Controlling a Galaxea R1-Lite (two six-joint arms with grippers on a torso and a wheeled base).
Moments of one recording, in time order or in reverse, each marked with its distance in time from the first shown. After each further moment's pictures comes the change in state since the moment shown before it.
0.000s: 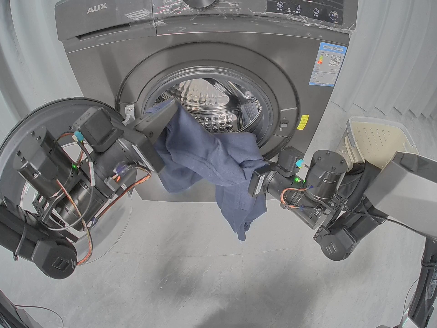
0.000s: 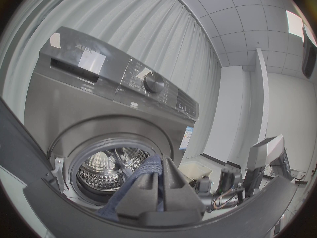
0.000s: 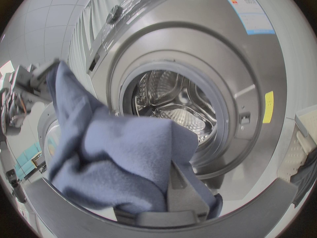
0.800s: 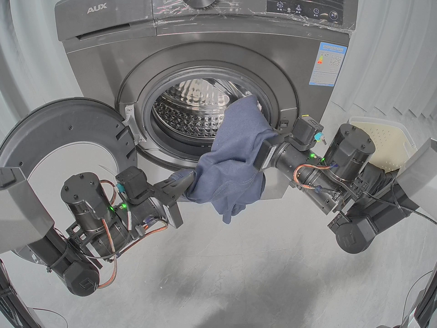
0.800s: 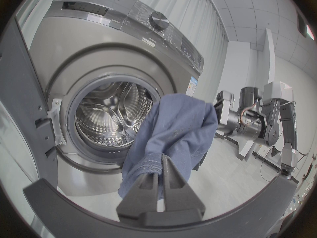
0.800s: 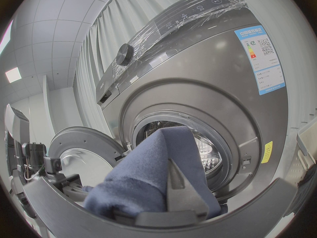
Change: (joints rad) left arm 0.004 0.209 0.150 -0.053 -0.015 0.045; right arm 0.034 -0.155 -0.010 0.001 0.000 0.015
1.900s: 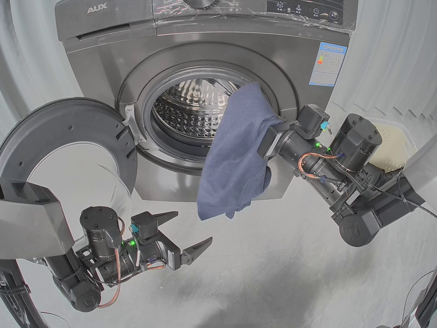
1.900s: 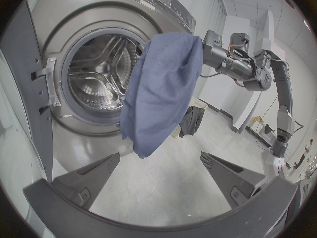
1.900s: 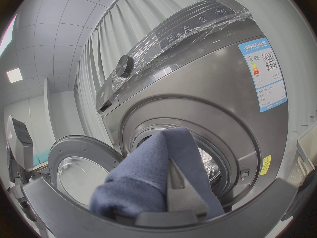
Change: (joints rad) left arm -0.001 0.114 0.167 -0.002 -0.054 0.107; right arm -0.011 -0.023 -0.036 0.004 0.000 -0.001
